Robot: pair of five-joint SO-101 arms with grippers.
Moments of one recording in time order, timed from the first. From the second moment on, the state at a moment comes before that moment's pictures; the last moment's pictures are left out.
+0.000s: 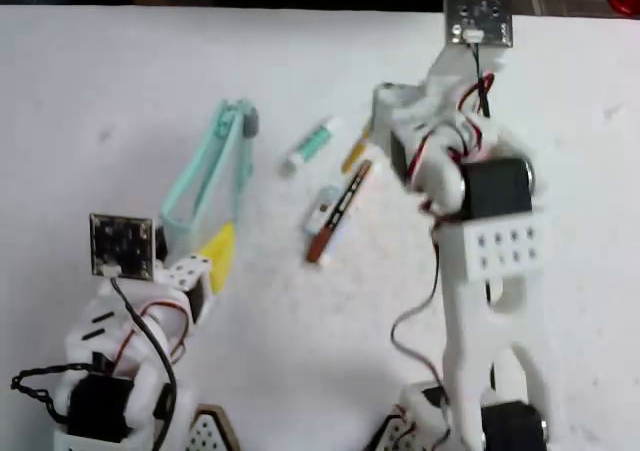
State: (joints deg) left arm 2.4 -98.9 72.0 64.2 6.0; right arm -17.1 -25.7 -5.6 70.7 -3.9
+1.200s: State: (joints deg) left arm 7.4 -98.9 73.5 64.2 6.0; right arm -48.2 -7.0 -59.7 75.4 -0.1
